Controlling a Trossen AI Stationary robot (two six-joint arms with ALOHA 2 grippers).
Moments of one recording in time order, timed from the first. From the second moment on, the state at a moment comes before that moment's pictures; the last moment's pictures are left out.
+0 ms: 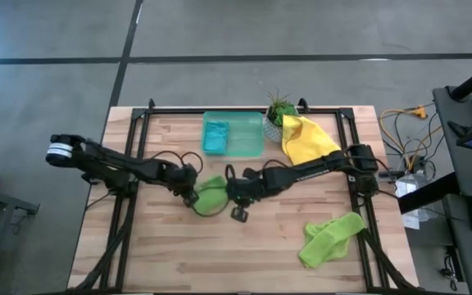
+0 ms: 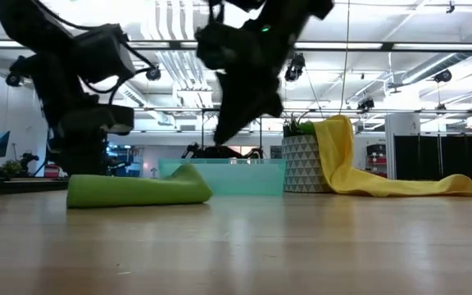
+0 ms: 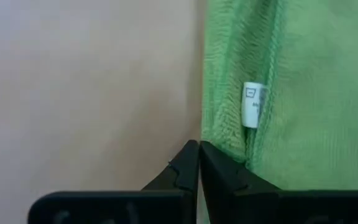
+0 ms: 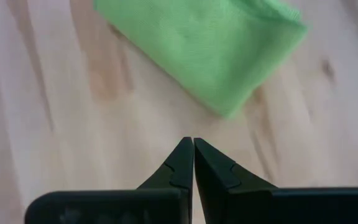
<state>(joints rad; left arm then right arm) -0.04 1.37 0.50 -0.30 -0.04 -0.70 0.16 2.01 1.54 -0.61 0.11 0.43</state>
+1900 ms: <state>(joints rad) -0.31 1.25 0.33 0.09 -0.09 -0.79 0.23 2.01 1.20 -0.02 0.20 1.49</state>
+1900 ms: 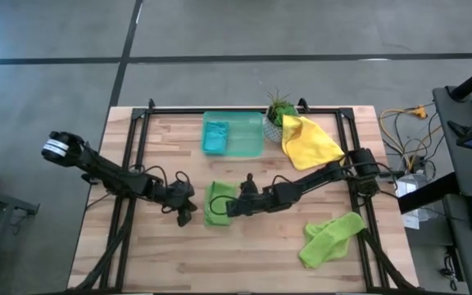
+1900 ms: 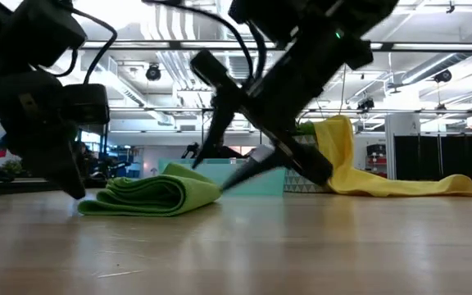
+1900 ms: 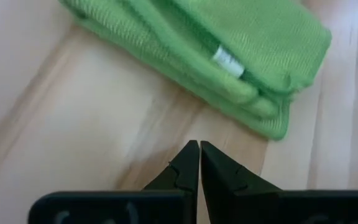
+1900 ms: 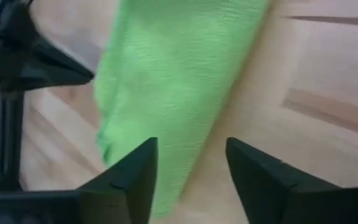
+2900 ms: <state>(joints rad) -0.17 1.60 0.40 0.49 0.04 -0.81 0.01 2.05 1.08 0.22 0.00 1.32</state>
